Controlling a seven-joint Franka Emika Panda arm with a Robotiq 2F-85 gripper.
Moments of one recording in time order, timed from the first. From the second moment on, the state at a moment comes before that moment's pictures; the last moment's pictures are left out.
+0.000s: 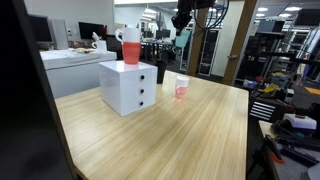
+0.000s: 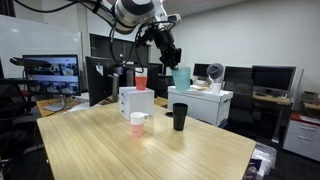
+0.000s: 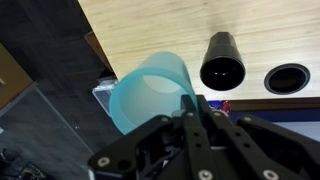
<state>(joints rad) -0.19 0.16 -0.24 -1.79 -0.25 2.31 0.10</state>
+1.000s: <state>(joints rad) -0.18 0.34 -0.19 -1.70 -0.25 2.44 0.10</state>
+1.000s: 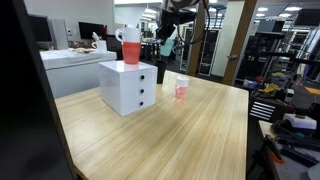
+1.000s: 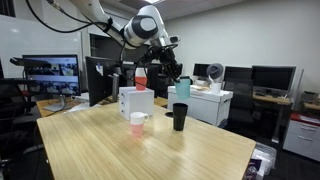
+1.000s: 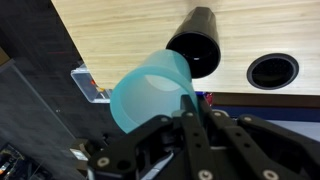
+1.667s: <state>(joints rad) -0.17 0.39 -0.17 -1.69 -0.25 2.46 0.10</state>
